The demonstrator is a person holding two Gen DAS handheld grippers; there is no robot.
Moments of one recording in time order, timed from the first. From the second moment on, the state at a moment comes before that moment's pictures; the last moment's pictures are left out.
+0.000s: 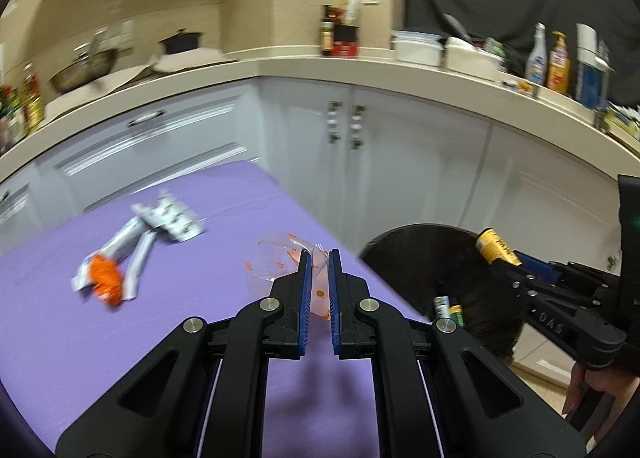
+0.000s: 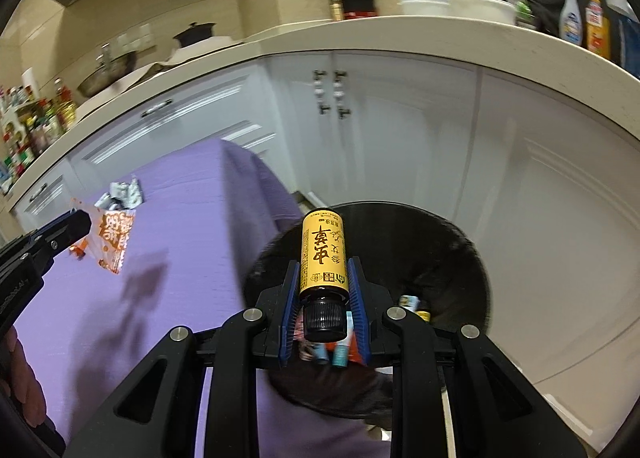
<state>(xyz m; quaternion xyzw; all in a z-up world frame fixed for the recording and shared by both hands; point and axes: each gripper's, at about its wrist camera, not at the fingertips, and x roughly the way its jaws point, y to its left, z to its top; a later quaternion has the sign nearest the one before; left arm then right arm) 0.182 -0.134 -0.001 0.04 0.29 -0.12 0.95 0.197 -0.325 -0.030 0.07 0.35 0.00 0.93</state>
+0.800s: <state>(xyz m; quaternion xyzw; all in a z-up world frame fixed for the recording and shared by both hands) 0.234 -0.232 -0.043 0.09 0.33 -0.18 0.92 0.215 -0.374 -0.057 0.11 0.35 -0.05 0.93</state>
